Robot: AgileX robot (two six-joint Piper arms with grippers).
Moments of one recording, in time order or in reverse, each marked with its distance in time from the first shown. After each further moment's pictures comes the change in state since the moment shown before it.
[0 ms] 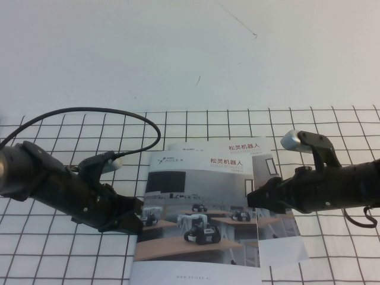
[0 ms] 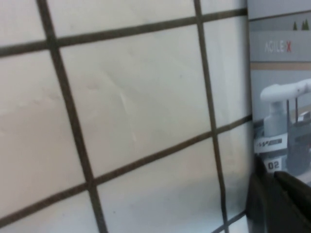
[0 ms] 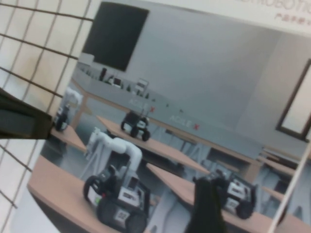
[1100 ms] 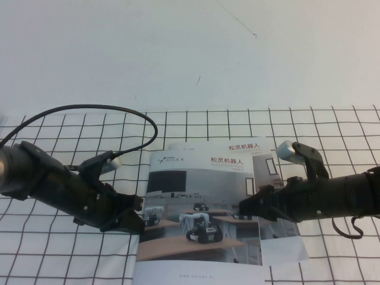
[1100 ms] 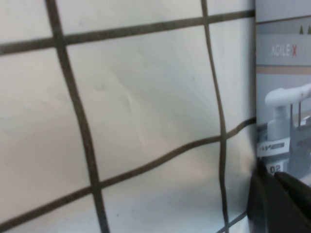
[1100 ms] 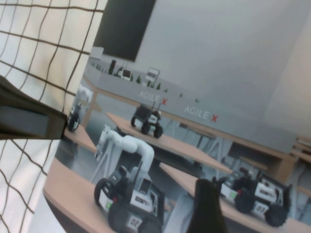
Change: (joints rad) right arm 0.002 0.116 -0.001 0.147 0.101 -0.119; left arm 0.002 0.036 -0.017 -0.030 0.034 0.002
